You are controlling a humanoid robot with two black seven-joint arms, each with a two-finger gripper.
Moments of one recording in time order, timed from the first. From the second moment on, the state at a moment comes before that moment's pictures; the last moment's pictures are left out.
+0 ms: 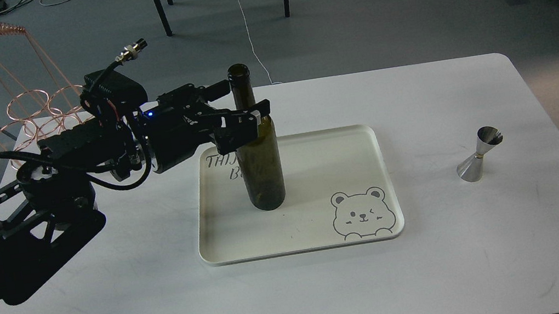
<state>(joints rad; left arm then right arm) -0.74 0.55 -0.69 -1.54 1.90 -0.22 -0.15 1.08 -0.61 0.34 0.44 -0.55 0.13 0.49</state>
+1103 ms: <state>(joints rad) -0.87 0.95 -0.82 -1.48 1.74 -0.17 -0.17 1.10 -0.61 0.34 0.44 -0.55 0.13 0.49</state>
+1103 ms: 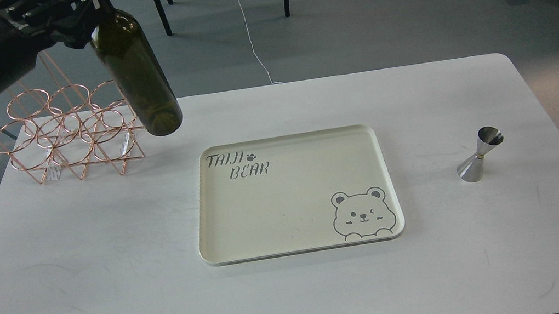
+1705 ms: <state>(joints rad) -0.93 0.94 -0.72 -1.19 1.75 -0.13 -0.20 1.11 -0.61 0.34 0.44 -0.55 0.14 0.49</state>
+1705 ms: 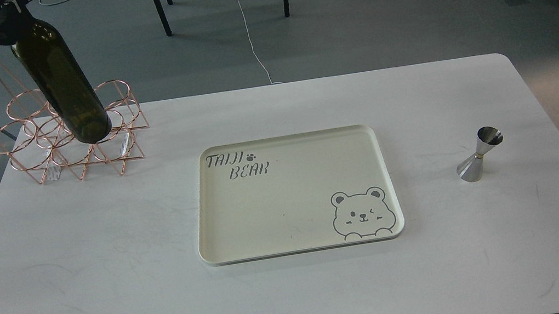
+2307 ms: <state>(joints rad) -0.92 0.88 -0.69 -1.18 1.74 -0.12 -0.20 1.10 -0.61 0.34 0.44 -0.55 0.13 0.49</state>
